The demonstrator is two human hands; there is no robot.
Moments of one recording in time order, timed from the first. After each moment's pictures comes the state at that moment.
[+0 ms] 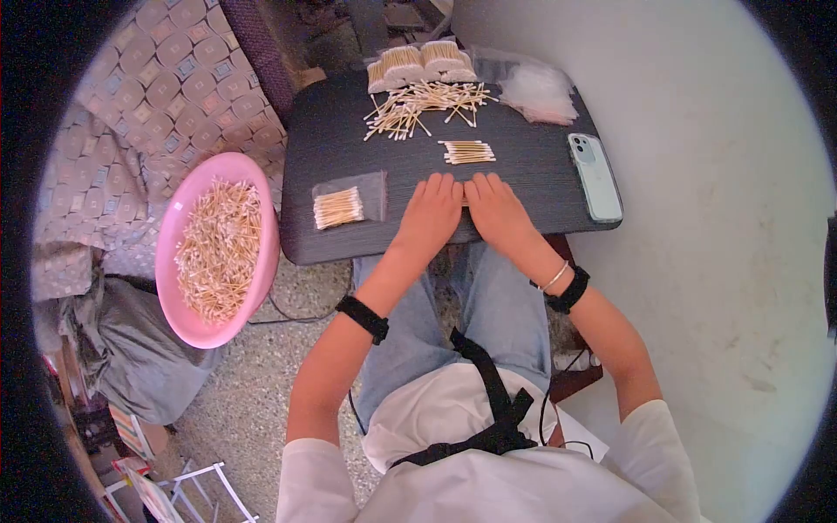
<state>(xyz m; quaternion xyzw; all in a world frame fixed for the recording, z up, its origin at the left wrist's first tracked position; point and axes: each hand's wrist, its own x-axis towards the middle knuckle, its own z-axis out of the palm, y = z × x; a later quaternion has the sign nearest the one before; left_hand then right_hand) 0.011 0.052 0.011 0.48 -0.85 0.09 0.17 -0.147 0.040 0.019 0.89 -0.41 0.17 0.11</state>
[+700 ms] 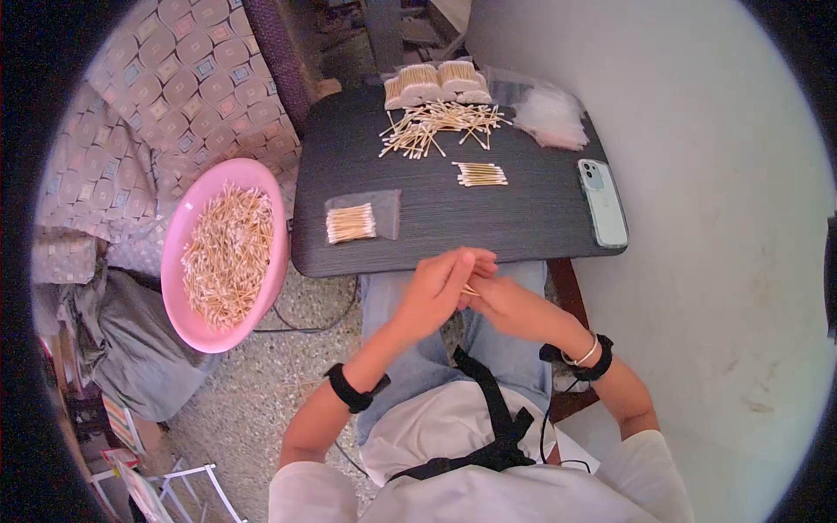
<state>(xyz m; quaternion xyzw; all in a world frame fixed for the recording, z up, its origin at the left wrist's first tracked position) 0.015 0.130 0.061 0.39 -0.59 -0.53 0.47 -0.151 0.117 0.082 0.83 -0.31 0.16 -0.43</state>
